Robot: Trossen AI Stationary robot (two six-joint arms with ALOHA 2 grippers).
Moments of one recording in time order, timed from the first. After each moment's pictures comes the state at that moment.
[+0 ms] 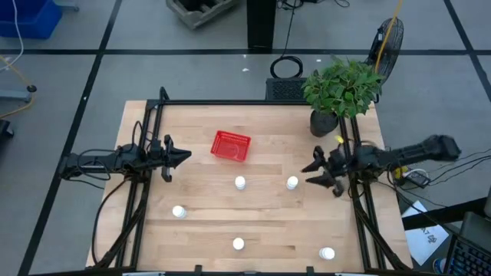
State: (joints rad) left arm -0.01 0.00 0.01 0.08 -0.15 -0.25; right arm 0.17 0.56 0.18 0.42 -0.08 0.29
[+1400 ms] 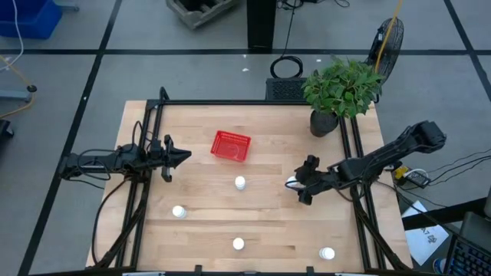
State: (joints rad) left arm -0.01 0.00 0.01 0.08 -0.15 -0.25; right arm 0.35 1.19 0.52 -0.29 0.42 0.48
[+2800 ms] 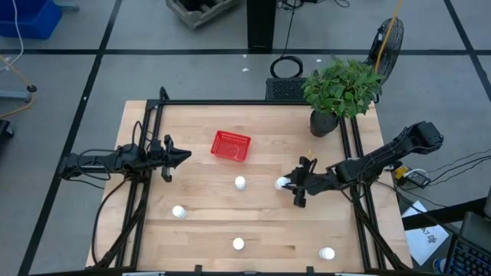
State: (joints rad) left arm -0.01 0.00 0.01 0.08 -0.15 -0.25; right arm 0.35 1.24 0.52 -0.01 0.44 0.34
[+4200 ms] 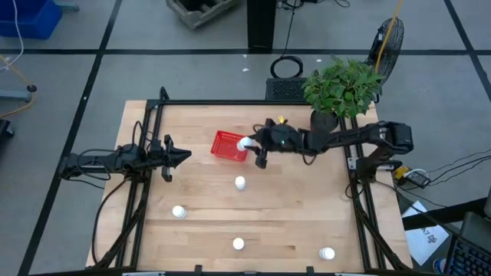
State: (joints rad) left arm -0.01 0.00 0.01 0.08 -0.16 -0.25; right arm -0.14 1.61 0.95 0.23 0.12 0.00
